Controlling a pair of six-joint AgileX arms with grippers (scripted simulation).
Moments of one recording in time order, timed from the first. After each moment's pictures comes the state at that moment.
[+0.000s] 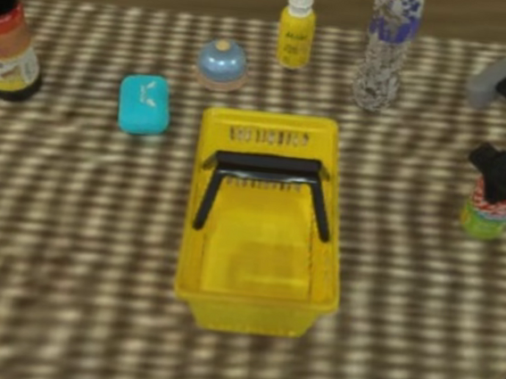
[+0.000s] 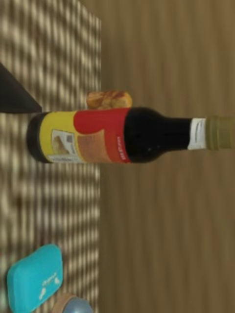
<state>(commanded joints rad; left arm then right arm) 0.00 0.00 0.00 0.00 0.00 0.00 0.13 2.07 1.68 -1.14 0.00 -0.58</state>
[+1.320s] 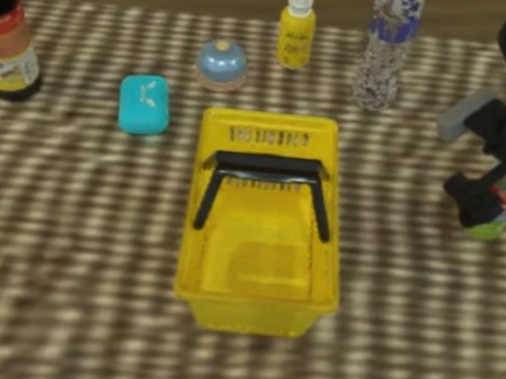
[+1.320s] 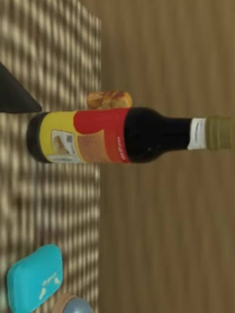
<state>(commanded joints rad) 0.00 0.00 0.00 0.00 0.00 0.00 0.14 2.22 1.66 -1.01 0.00 -0.61</state>
